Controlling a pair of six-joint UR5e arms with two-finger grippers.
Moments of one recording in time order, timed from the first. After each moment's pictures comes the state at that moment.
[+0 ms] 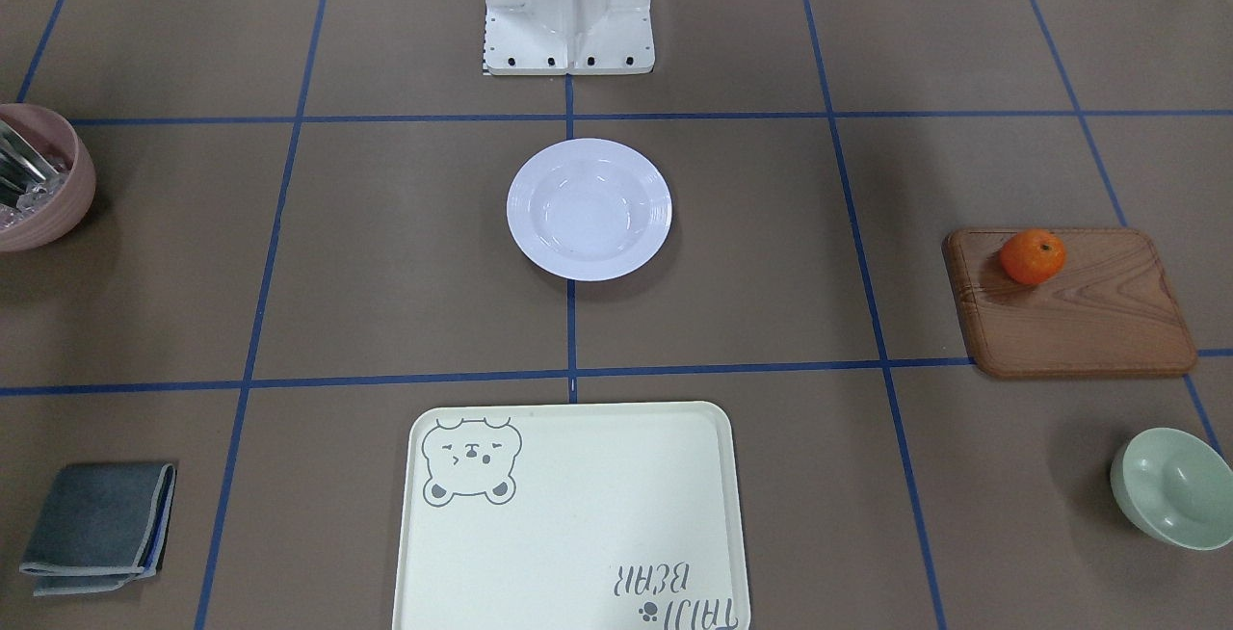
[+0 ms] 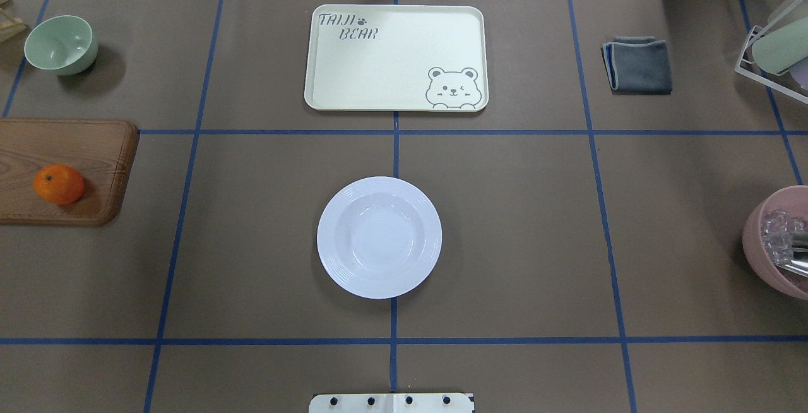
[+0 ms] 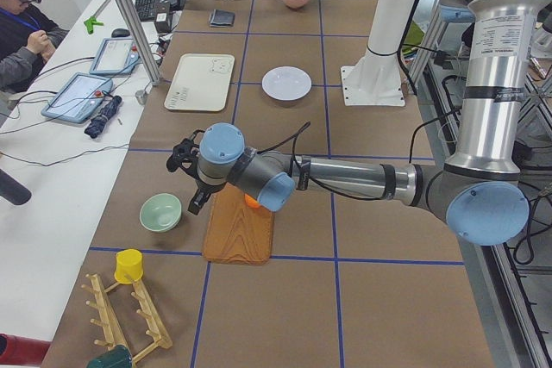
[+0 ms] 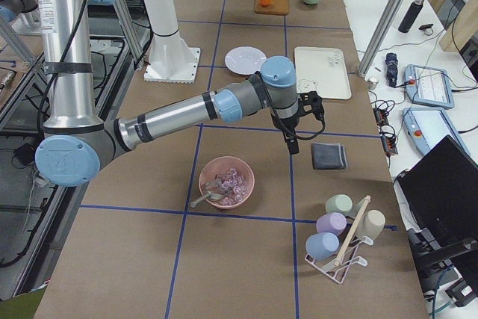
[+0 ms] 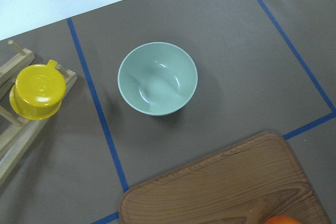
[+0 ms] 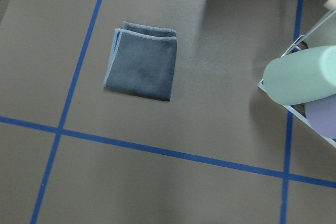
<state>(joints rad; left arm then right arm) -1.48 -1.62 -1.61 -2.09 -2.42 -0.17 1.39 -1.54 1.91 -1.40 2.29 0.34</state>
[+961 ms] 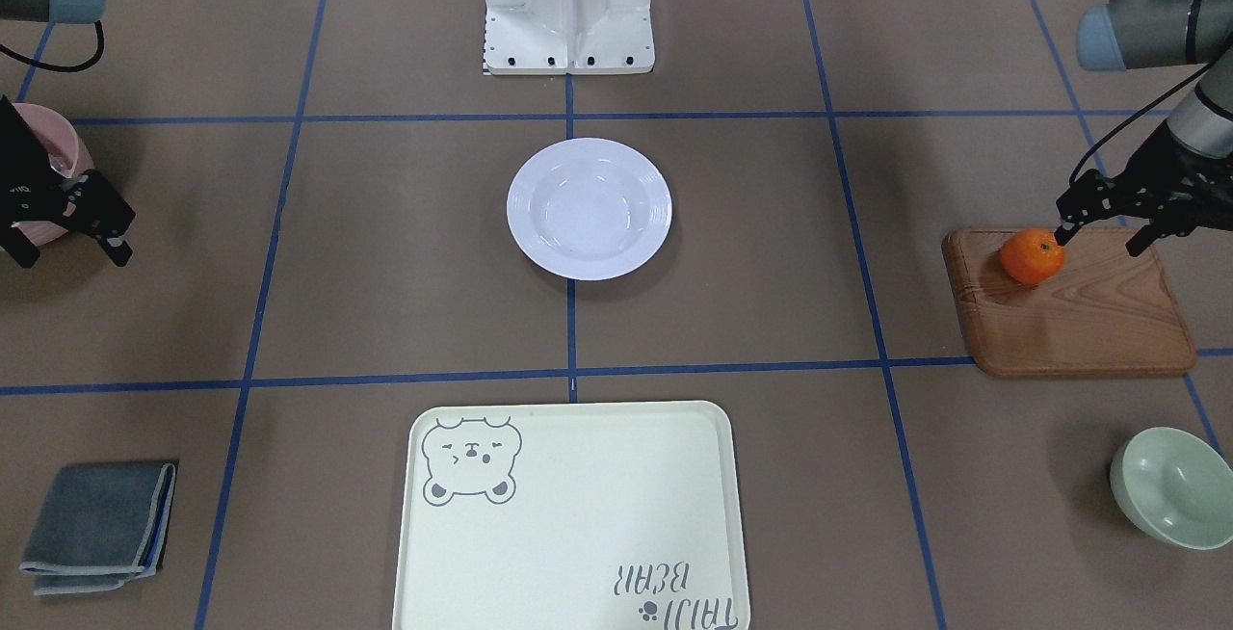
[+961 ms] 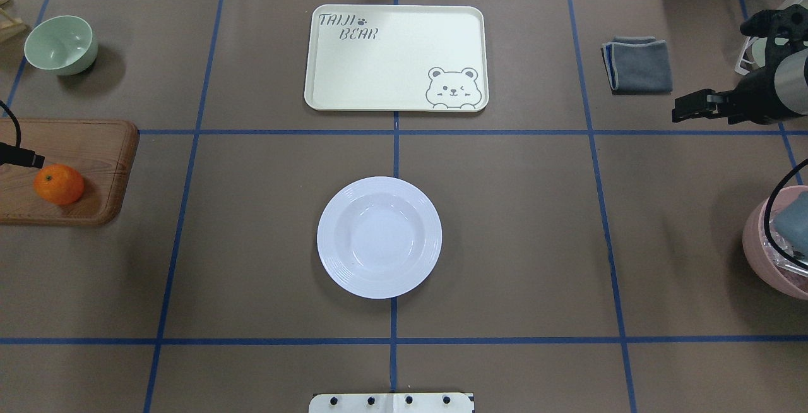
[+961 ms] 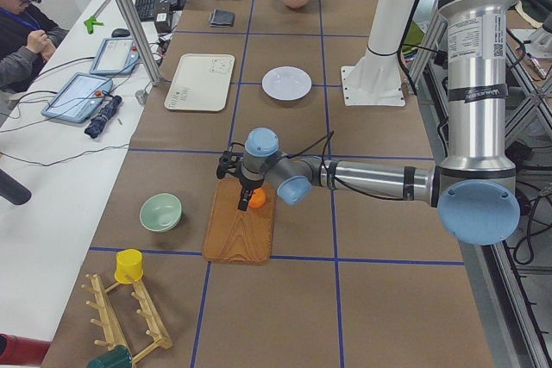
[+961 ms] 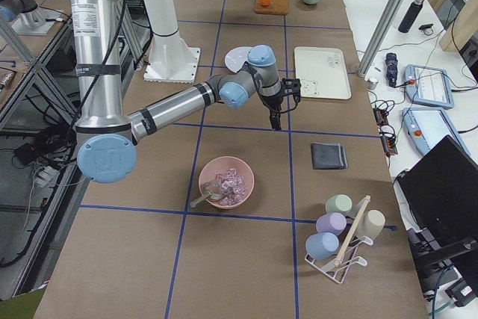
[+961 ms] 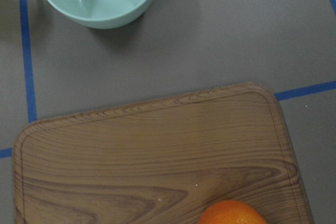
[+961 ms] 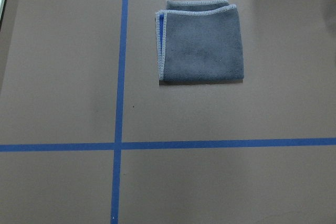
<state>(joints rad) -1.07 -1.48 -1.66 -2.29 -2.13 -0.64 1.03 -1.54 1.96 -1.27 2.02 0.87</state>
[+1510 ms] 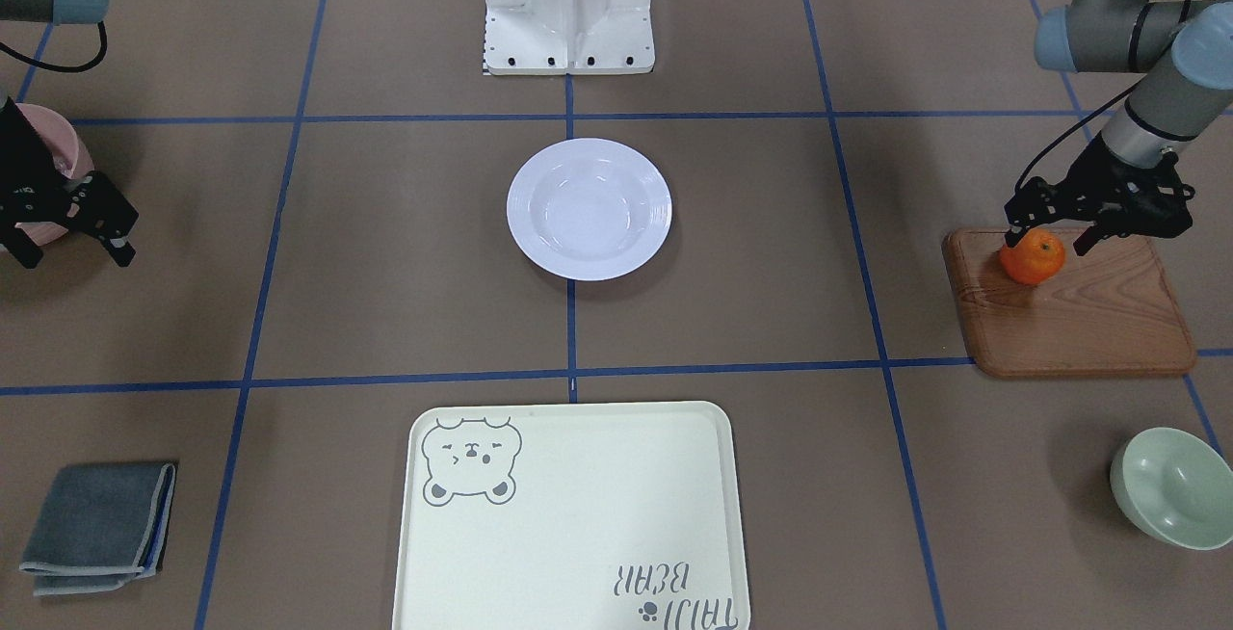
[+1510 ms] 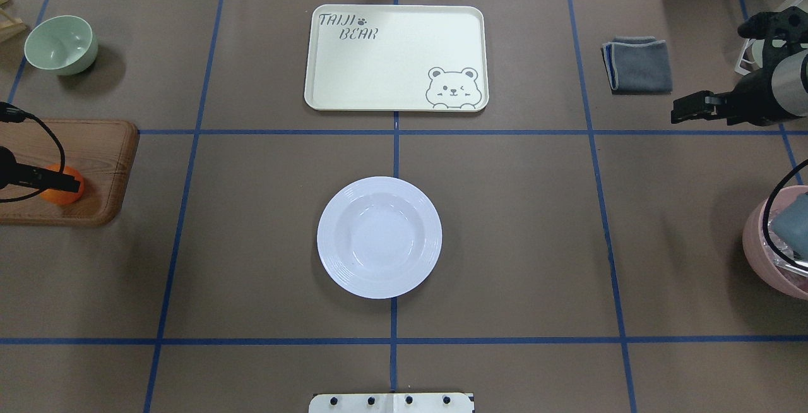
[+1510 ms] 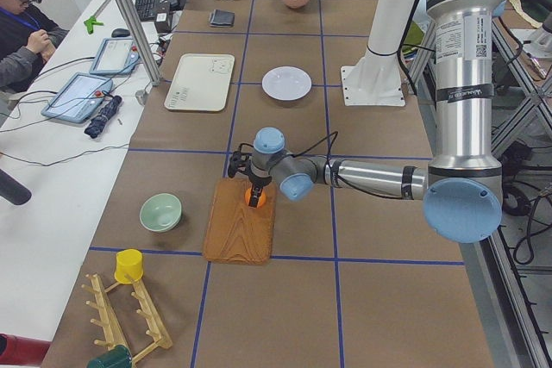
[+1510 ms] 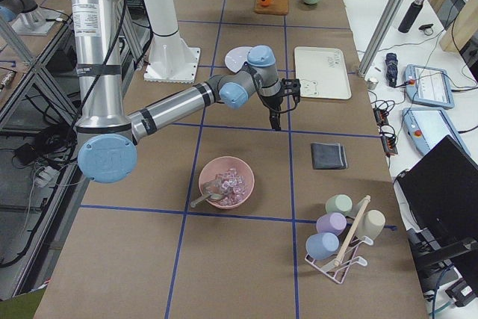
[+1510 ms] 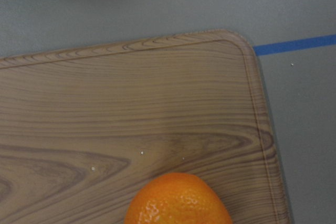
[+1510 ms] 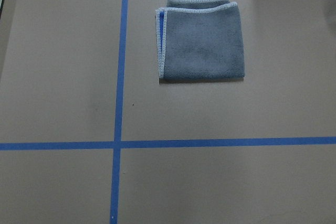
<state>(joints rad) -0.96 -1.48 -1.64 -2.30 -2.08 -0.72 1.02 -1.54 1.96 -1.27 2.01 0.87</state>
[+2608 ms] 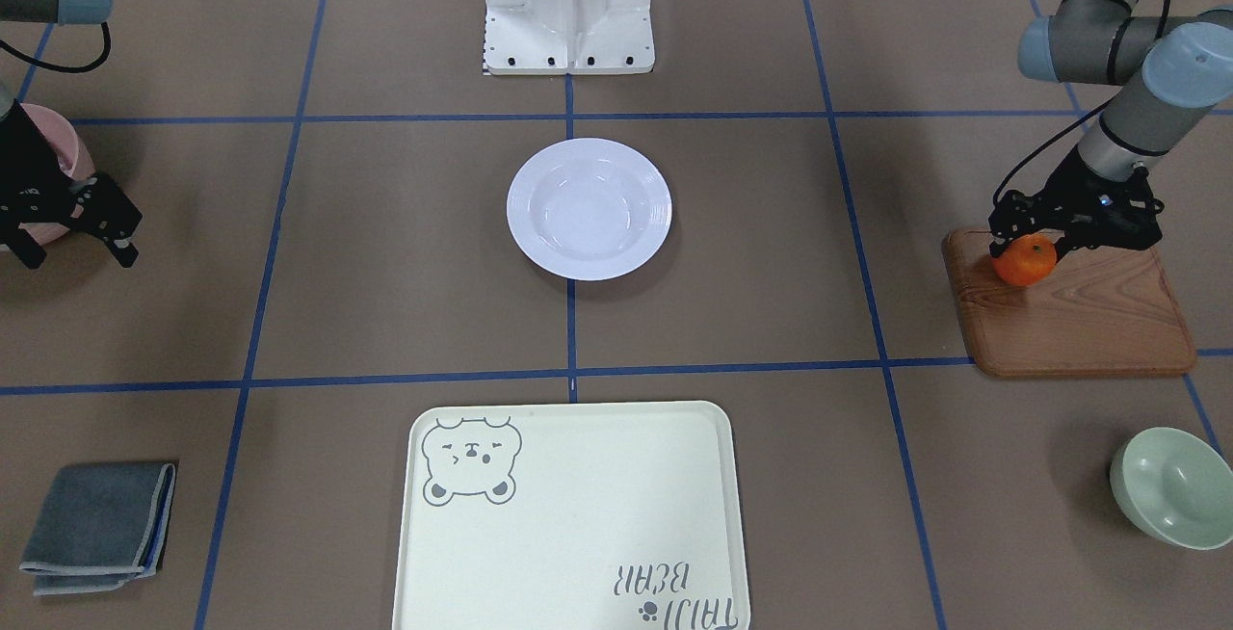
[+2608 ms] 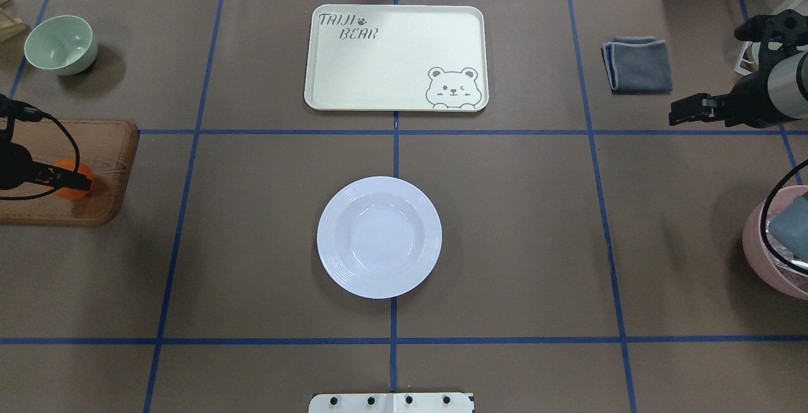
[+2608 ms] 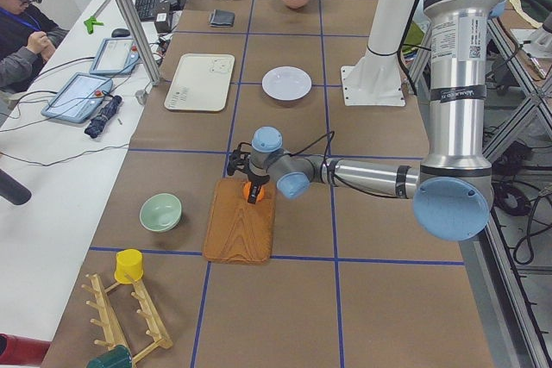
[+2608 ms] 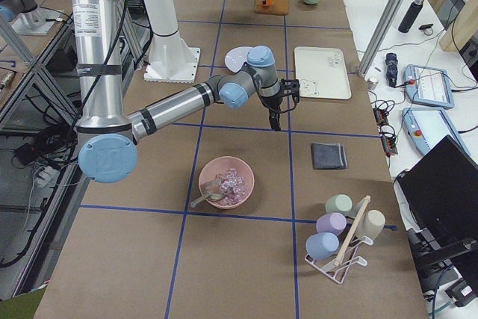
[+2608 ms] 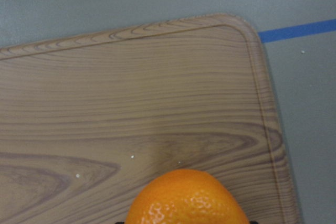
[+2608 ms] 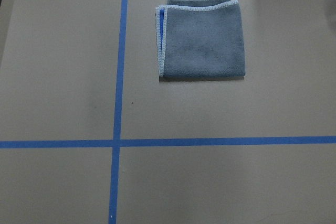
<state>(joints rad) -0.95 -1.52 -1.64 -2.30 -2.09 -0.71 1.02 -1.54 1.96 -1.27 2.00 0.87</state>
